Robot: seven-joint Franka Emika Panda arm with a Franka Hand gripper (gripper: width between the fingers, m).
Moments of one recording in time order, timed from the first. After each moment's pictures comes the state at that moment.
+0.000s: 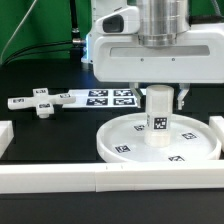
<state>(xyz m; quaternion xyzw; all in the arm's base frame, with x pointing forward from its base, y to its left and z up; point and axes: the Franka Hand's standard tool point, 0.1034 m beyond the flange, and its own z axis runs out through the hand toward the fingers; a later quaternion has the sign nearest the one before) 0.554 0.043 0.062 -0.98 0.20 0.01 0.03</state>
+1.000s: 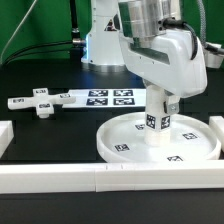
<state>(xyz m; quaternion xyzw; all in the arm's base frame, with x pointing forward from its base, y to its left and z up) 0.557 0.046 0.063 -0.80 0.59 0.04 0.07</state>
